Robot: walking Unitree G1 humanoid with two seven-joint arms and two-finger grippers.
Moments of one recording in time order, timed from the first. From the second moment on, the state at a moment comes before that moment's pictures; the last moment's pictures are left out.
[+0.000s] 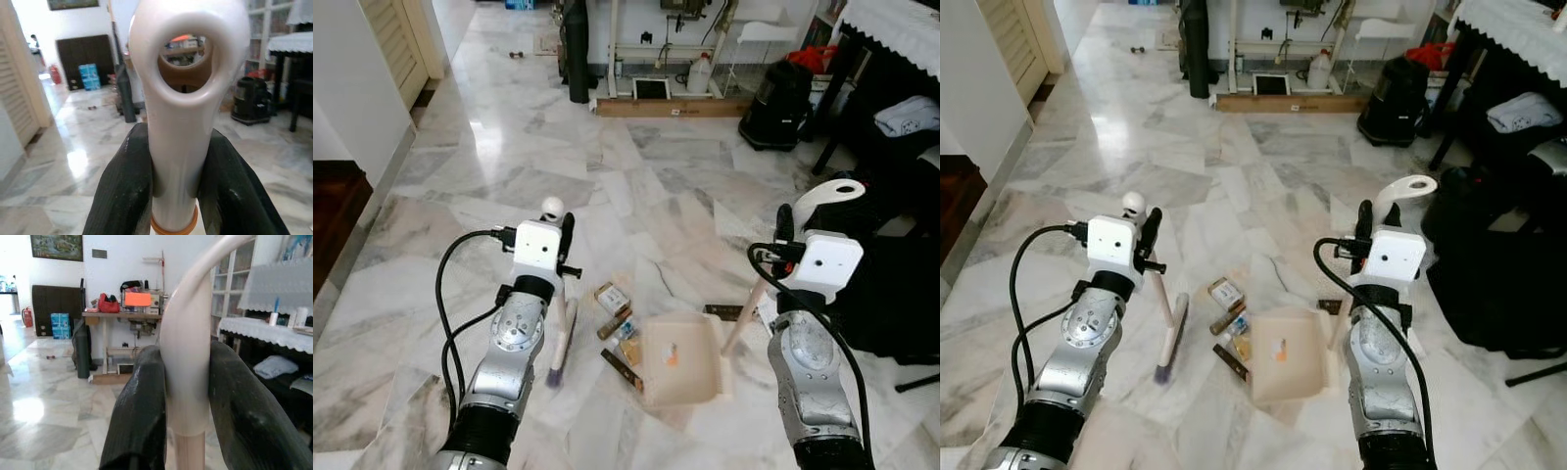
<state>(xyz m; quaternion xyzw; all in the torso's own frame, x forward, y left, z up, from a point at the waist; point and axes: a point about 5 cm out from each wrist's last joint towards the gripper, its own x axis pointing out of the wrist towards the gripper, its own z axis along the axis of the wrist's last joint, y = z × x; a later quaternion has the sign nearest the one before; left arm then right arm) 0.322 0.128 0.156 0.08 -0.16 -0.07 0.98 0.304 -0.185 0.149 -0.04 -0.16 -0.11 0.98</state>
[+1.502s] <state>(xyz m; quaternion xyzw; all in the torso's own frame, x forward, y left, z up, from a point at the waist) 0.319 0.135 0.156 0.08 -0.16 -0.06 0.98 0.302 -0.193 0.140 -0.04 -0.14 -0.11 0.98</state>
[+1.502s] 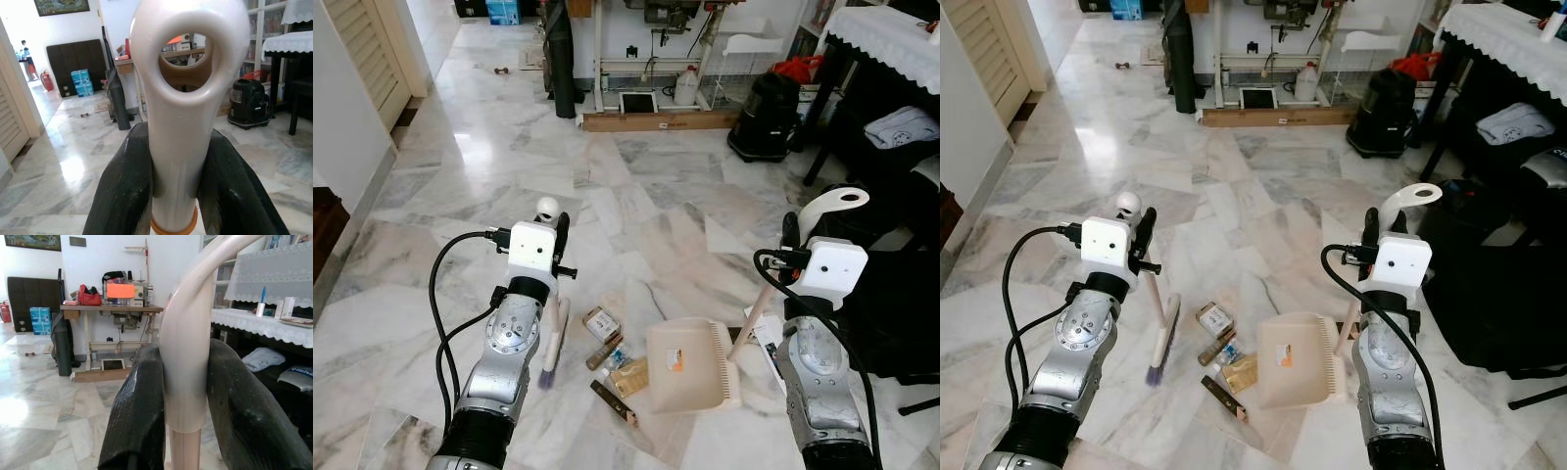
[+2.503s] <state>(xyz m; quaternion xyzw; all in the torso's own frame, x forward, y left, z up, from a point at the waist) 0.321 0.141 0.159 0.10 -0.16 -0.05 0.98 0.305 -0.184 0.144 -0.04 -0.15 -0.10 0.98</state>
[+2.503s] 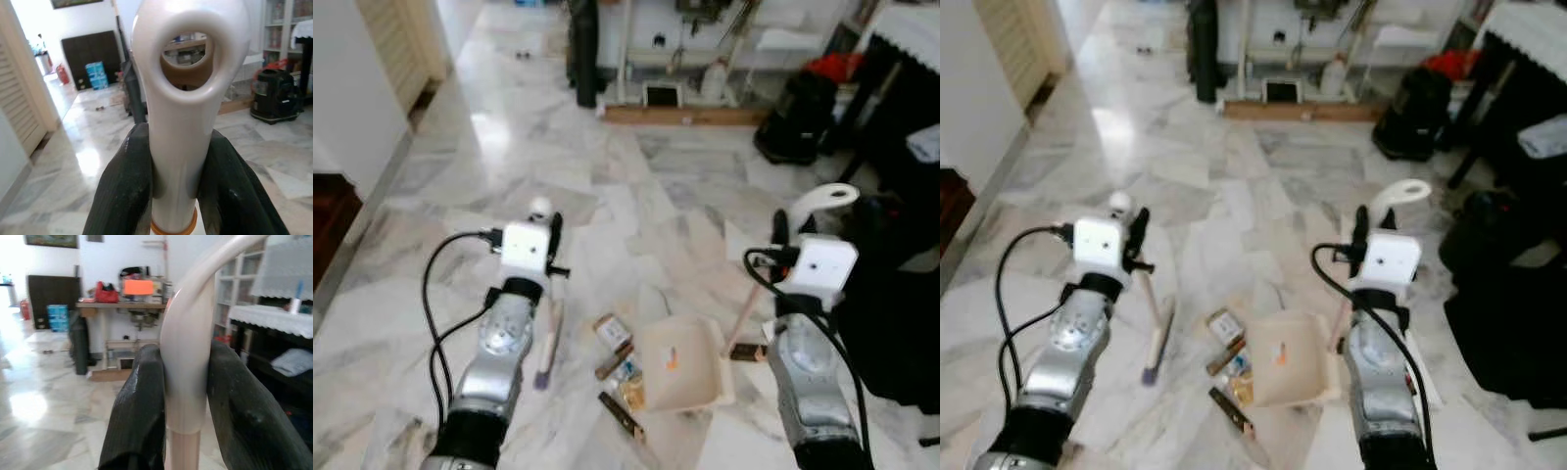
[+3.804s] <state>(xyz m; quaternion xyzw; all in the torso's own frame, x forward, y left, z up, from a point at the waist) 0.321 0.138 0.148 0.11 -0.12 -0.08 0.98 0.277 -0.196 0.081 -0.05 -0.05 -0.13 0.99</state>
